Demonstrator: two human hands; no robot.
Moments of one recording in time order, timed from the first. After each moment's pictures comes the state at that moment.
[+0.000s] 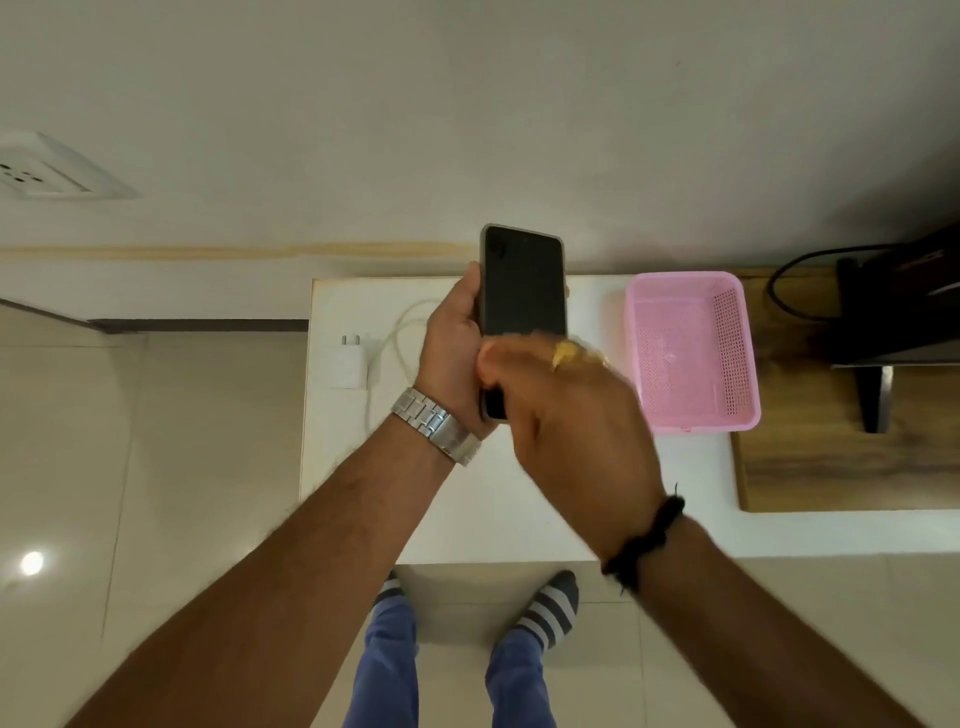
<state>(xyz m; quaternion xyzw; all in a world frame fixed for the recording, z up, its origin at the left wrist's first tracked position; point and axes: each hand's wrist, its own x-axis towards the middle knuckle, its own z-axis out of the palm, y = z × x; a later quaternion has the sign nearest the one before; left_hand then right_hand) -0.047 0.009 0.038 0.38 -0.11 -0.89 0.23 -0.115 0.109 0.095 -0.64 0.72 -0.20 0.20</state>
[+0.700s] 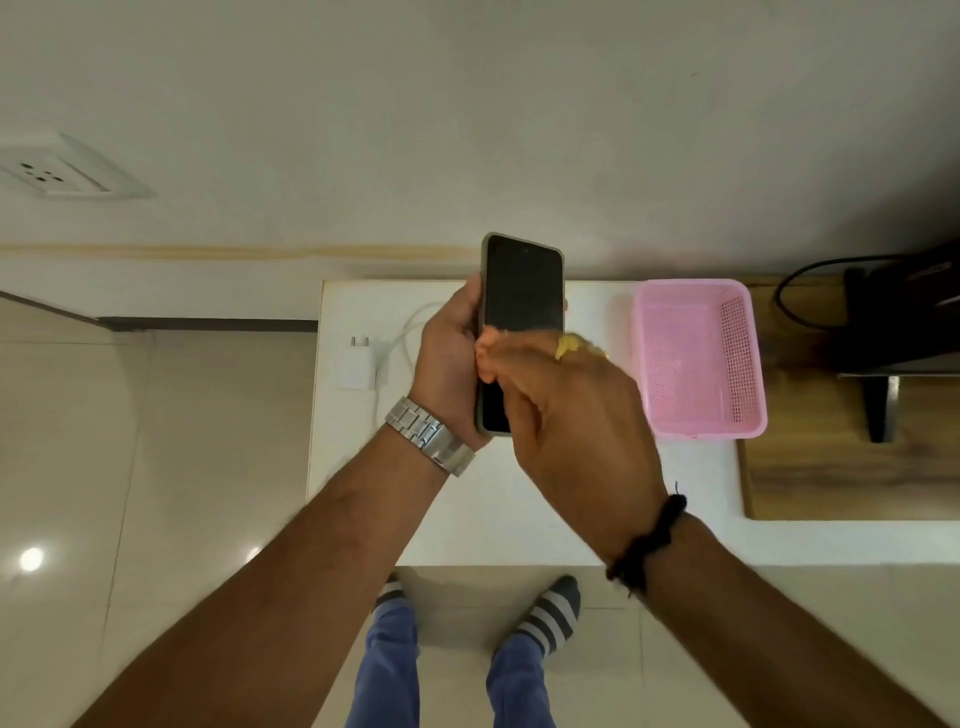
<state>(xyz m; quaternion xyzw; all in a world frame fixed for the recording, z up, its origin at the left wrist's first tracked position) -0.028 0.008 0.039 0.37 -0.11 -0.90 0.22 -0.109 0.100 0.113 -0.62 0.72 -0.22 0.20</state>
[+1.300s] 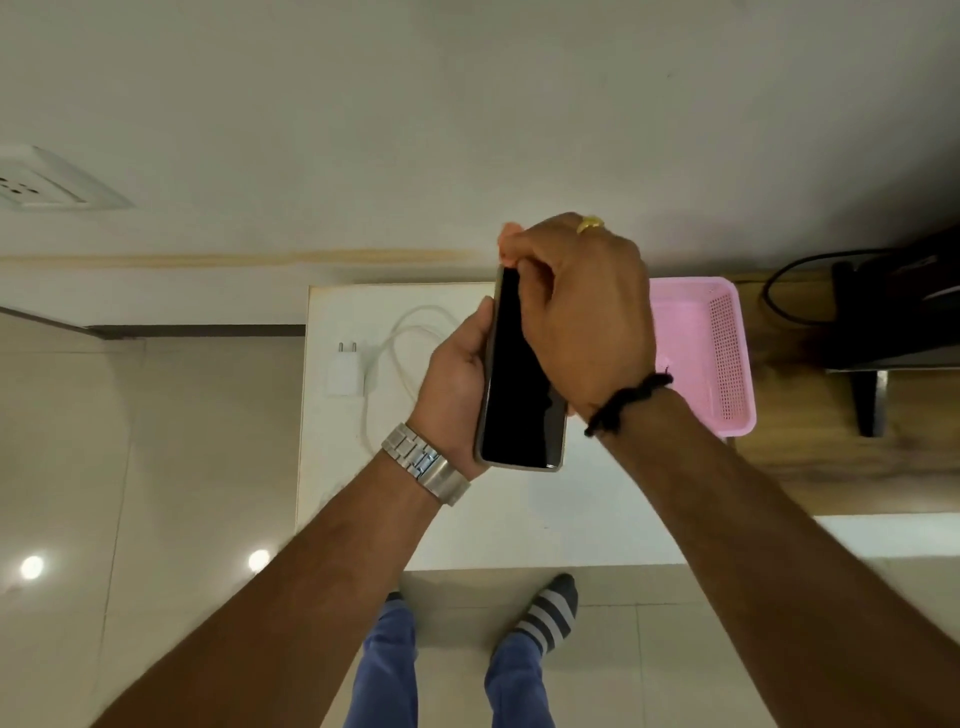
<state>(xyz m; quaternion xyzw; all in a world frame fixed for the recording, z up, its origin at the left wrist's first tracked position) -0.039 0.025 0.034 0.37 -0.10 -0.90 0.20 -0.153 0.031 0.113 -0.57 0.77 -0.25 0.12</state>
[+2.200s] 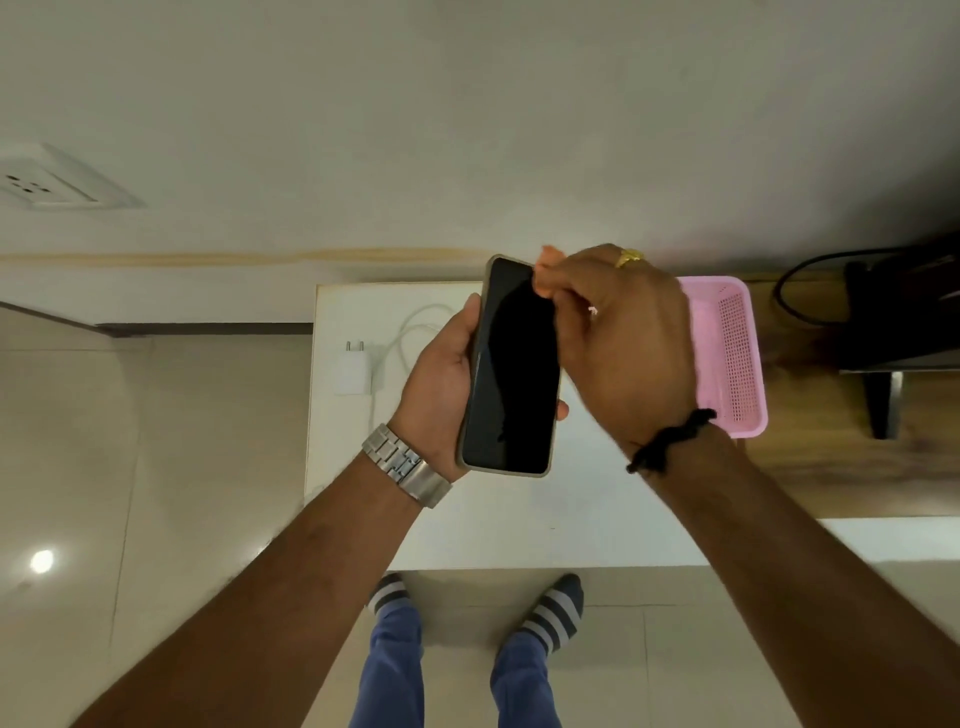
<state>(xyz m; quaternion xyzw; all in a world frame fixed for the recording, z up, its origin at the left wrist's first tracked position) -0.021 0.019 0.040 0.34 -0.10 -0.92 0.17 -0.160 0.056 0.113 -0.56 0.77 -0.27 0.13</state>
